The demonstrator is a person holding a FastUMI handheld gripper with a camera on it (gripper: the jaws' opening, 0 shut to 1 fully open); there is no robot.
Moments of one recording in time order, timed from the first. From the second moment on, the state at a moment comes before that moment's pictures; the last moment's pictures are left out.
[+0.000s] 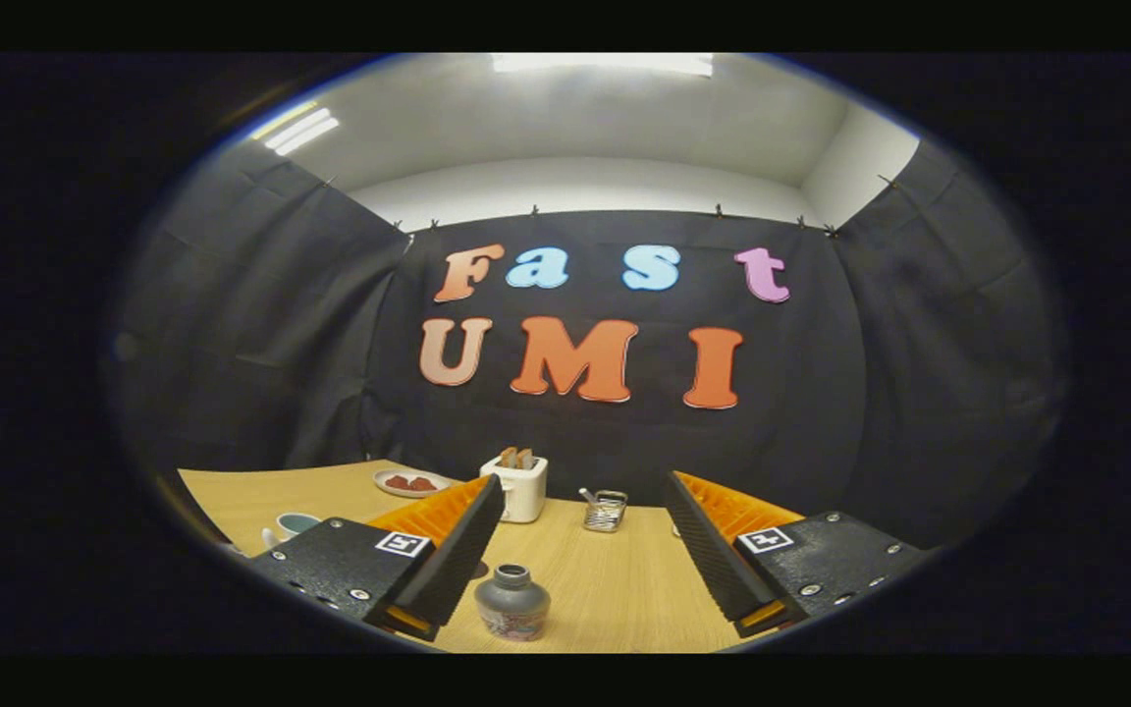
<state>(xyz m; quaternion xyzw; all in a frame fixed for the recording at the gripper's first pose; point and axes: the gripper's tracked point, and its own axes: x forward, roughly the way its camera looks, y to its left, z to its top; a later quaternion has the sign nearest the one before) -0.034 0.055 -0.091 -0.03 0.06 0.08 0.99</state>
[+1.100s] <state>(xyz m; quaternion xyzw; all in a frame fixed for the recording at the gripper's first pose) -0.059 0.084 -0.236 0.00 0.20 0.12 0.97</state>
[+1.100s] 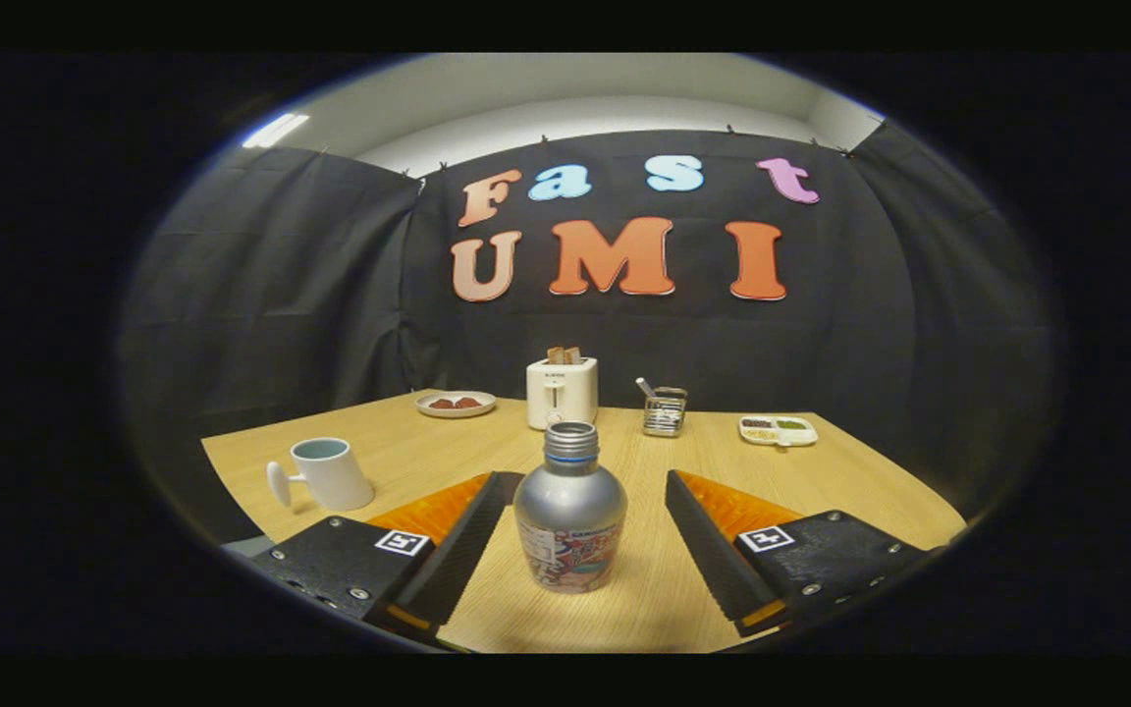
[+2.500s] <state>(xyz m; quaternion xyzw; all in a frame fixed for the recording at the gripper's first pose) -0.039 0.106 -0.284 -0.06 0.26 0.11 0.96</state>
